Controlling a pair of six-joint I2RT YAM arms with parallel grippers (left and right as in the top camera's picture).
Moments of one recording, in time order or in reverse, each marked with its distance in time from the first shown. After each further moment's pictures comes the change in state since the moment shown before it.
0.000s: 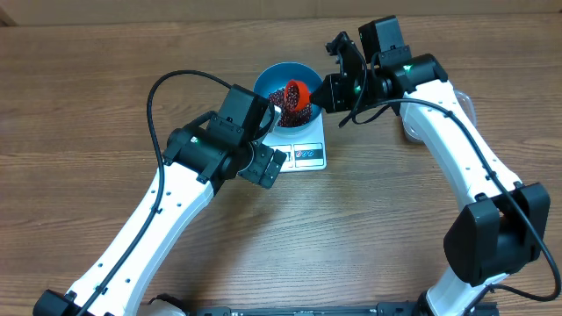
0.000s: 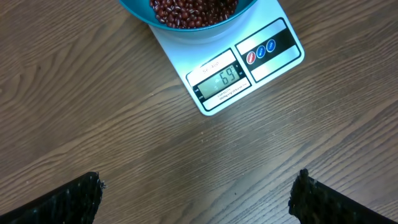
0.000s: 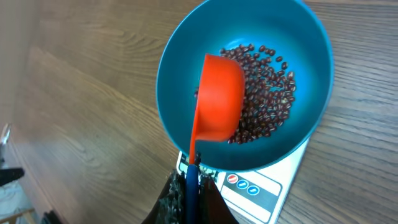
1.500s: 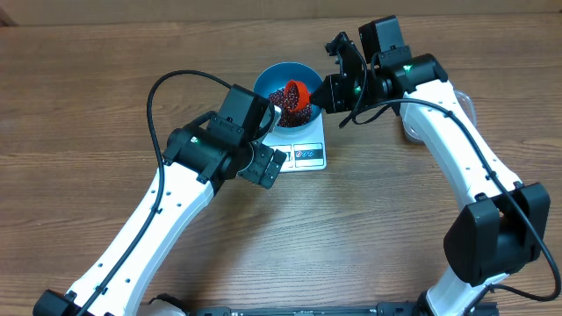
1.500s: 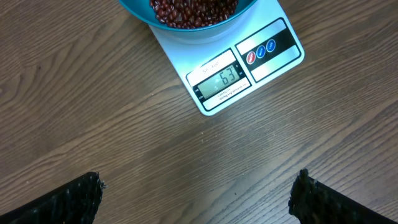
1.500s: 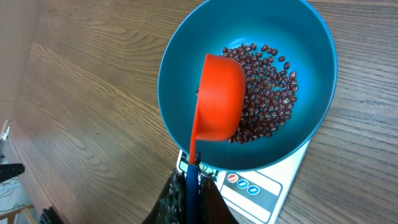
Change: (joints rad) left arm 0.000 0.000 0.000 0.000 0.000 0.000; right arm 0.000 0.000 0.000 -0.005 -0.013 -0.021
